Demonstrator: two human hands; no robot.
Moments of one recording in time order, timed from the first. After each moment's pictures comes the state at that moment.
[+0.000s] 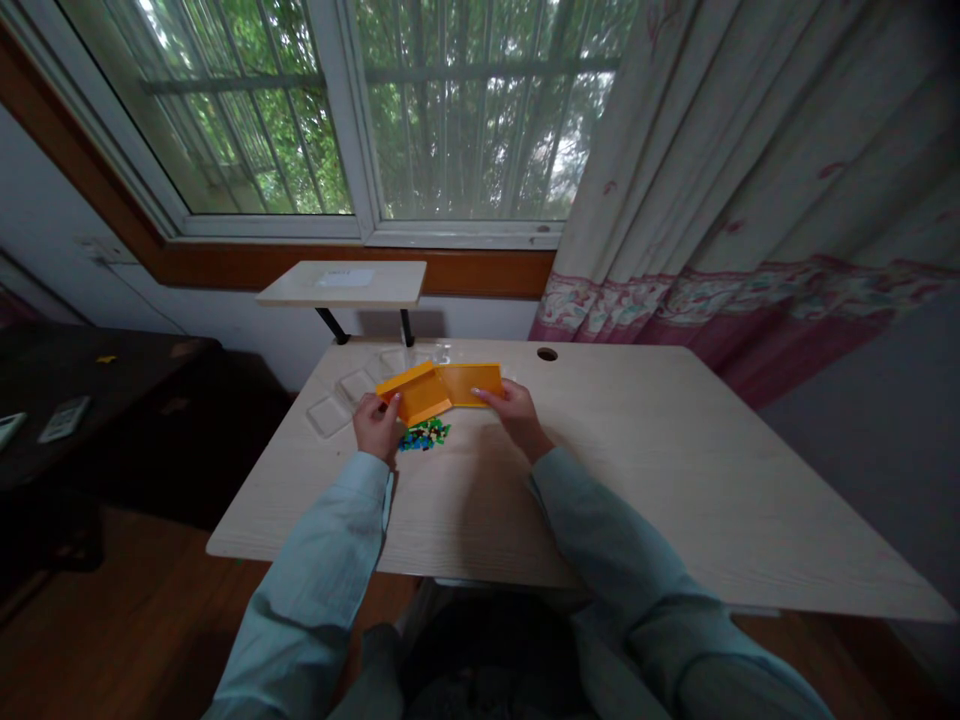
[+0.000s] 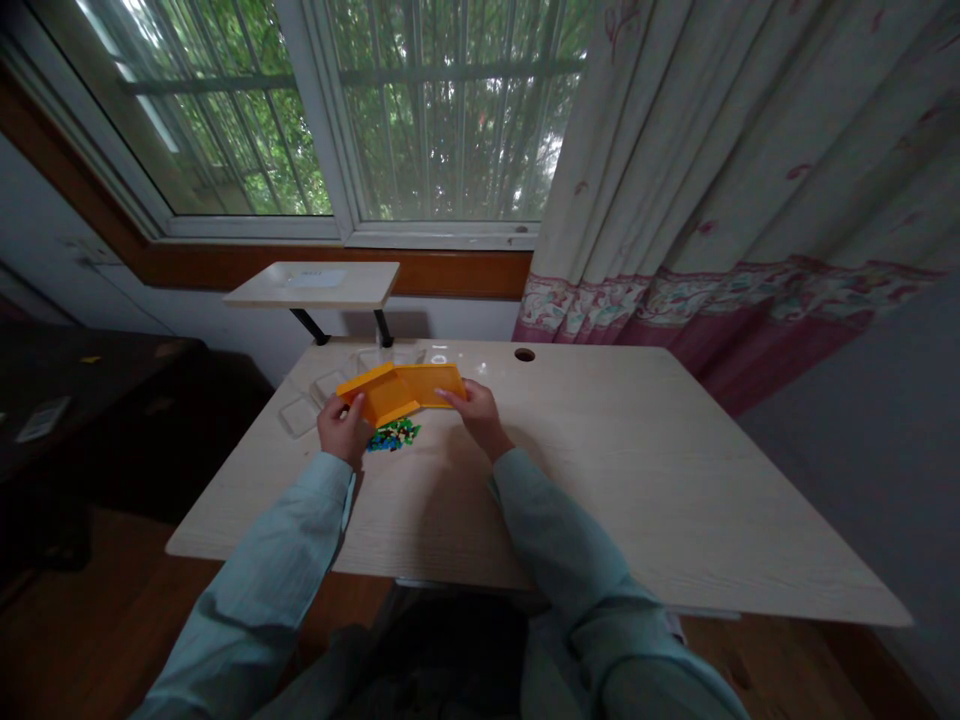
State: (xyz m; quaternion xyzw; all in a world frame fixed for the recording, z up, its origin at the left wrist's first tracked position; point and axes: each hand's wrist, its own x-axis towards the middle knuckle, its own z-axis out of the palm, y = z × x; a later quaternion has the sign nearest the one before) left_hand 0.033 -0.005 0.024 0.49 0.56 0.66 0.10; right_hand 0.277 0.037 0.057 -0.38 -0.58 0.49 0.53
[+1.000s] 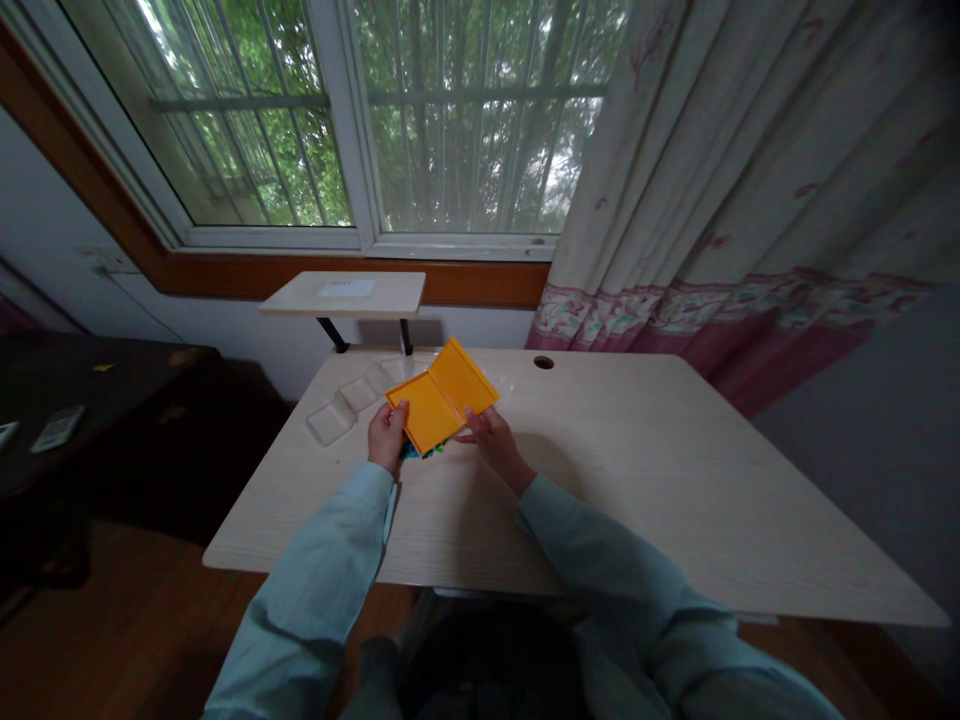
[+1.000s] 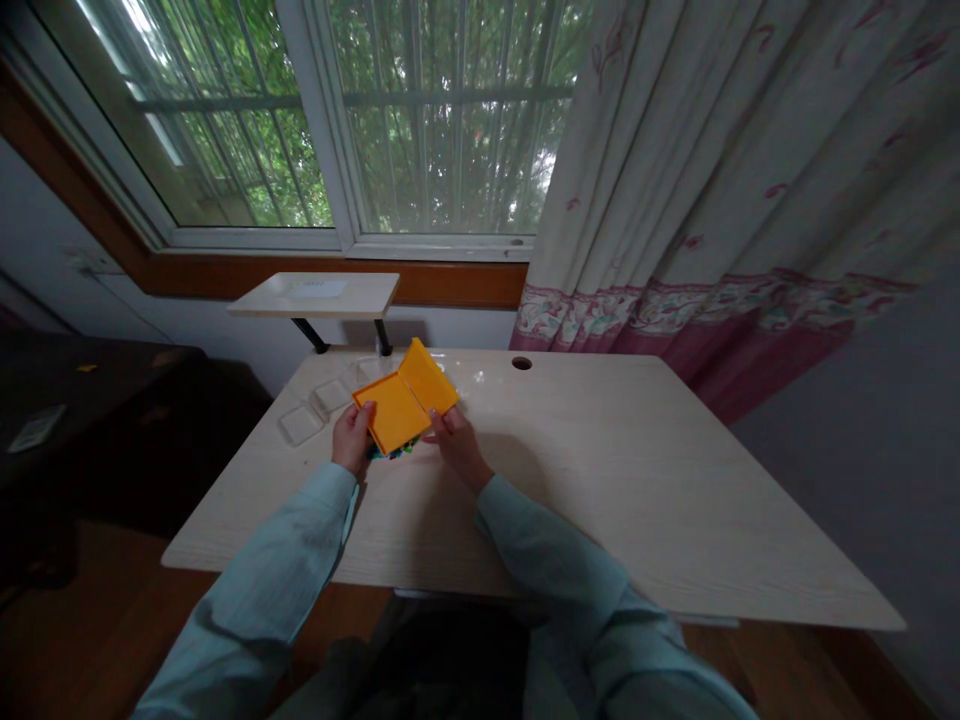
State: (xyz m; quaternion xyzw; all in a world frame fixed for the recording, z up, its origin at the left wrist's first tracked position) left_hand 0.053 -0.002 0.017 0.40 0.52 0.66 0.39; right_hand 0.248 0.001 0.041 -0.40 -0.53 0.55 0.50
